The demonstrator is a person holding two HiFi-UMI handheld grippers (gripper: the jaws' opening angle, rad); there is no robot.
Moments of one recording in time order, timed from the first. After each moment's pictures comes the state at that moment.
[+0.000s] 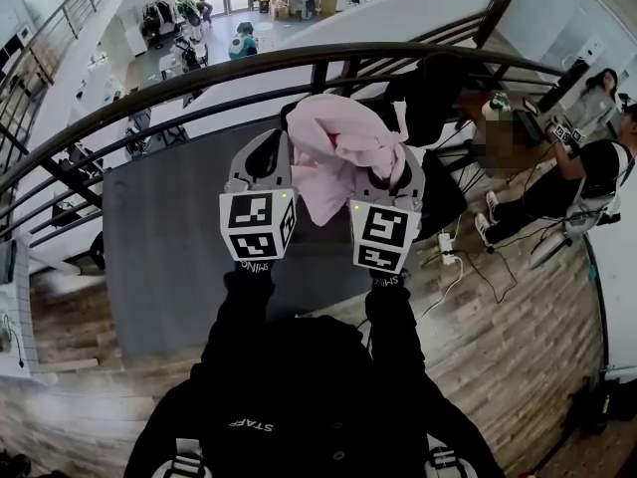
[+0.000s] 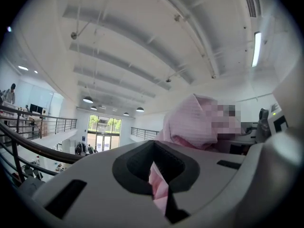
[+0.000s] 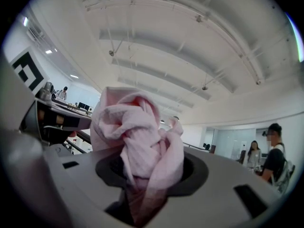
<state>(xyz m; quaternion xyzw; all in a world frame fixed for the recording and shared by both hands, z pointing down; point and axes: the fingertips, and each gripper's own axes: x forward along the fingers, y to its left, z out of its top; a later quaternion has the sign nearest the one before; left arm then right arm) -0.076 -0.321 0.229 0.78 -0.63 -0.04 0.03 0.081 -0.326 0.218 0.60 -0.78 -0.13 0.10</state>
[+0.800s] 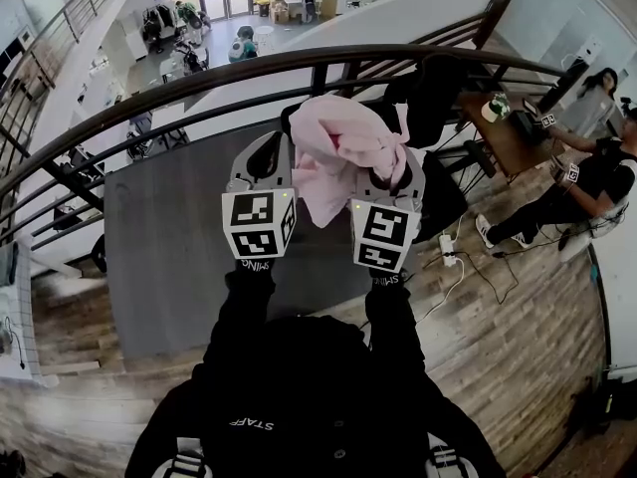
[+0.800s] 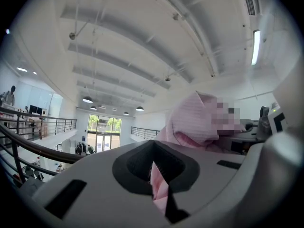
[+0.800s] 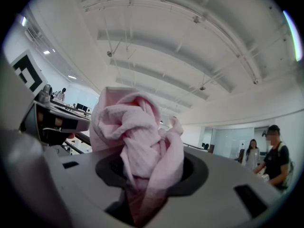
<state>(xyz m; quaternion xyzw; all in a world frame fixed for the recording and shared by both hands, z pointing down) -0.074 -0.321 0.234 0.78 -0.63 -0.03 0.02 0.088 -0.325 0.220 0.61 -0.78 -0.13 0.09</state>
